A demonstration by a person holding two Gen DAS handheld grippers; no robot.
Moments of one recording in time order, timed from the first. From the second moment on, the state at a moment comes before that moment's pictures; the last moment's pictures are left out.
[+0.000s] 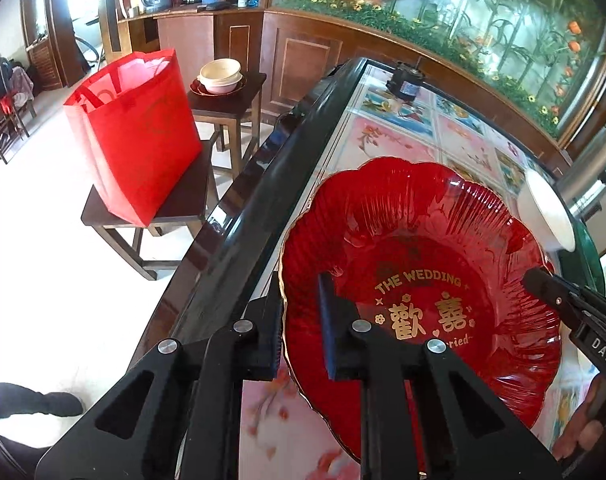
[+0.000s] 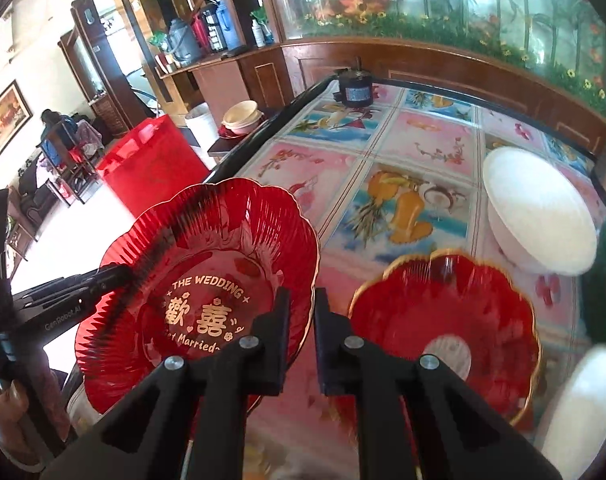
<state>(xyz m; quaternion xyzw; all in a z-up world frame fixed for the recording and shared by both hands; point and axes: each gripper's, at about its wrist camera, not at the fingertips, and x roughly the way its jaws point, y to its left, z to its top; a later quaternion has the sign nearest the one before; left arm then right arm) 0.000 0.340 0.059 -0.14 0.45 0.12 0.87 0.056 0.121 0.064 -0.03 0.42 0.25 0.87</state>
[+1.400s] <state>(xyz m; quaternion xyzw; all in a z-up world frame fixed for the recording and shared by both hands) -0.118 0.333 0.021 -0.15 0.44 0.15 0.87 -0.064 0.112 0.015 -0.02 0.44 0.26 0.86</state>
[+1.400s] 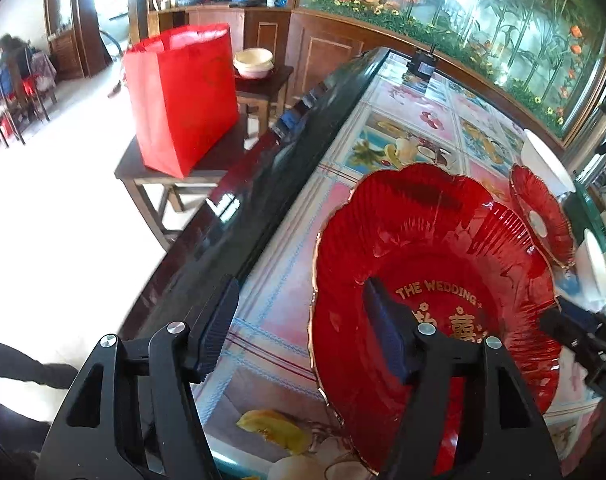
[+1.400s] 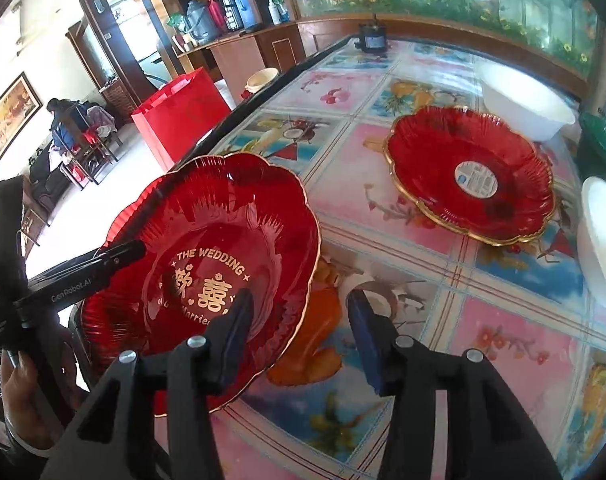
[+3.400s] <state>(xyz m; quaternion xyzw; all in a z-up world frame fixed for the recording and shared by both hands) 0.000 0.141 0.070 -0.07 0.44 0.02 0.90 -0.028 -0.033 0.028 0.10 0.43 0.19 0.88</state>
